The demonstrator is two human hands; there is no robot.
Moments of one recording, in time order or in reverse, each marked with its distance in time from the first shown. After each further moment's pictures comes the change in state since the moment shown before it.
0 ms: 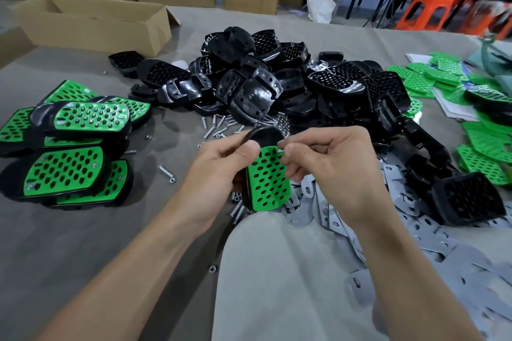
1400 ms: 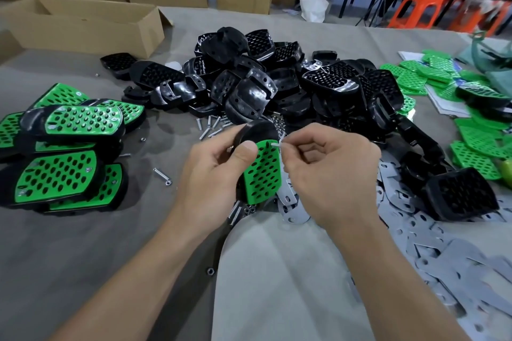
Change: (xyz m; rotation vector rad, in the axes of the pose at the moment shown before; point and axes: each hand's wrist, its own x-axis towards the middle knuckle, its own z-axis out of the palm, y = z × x) left_hand 0.004 -0.013 -0.003 0.209 0.019 0.339; right_hand -0.012 0.000 0.021 -0.440 0.325 -0.216
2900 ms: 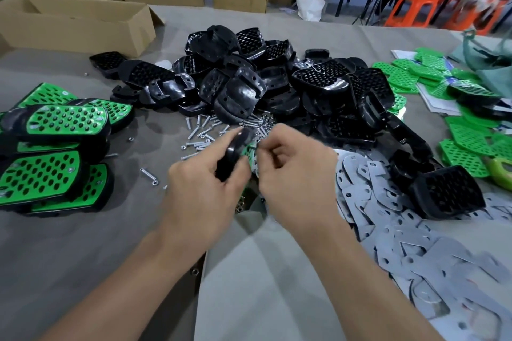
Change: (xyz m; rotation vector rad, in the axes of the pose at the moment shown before) left_hand -0.016 0.003 0.012 0.587 0.277 0.151; right_hand -0.002 0.011 0.018 -0.049 -0.048 -0.080
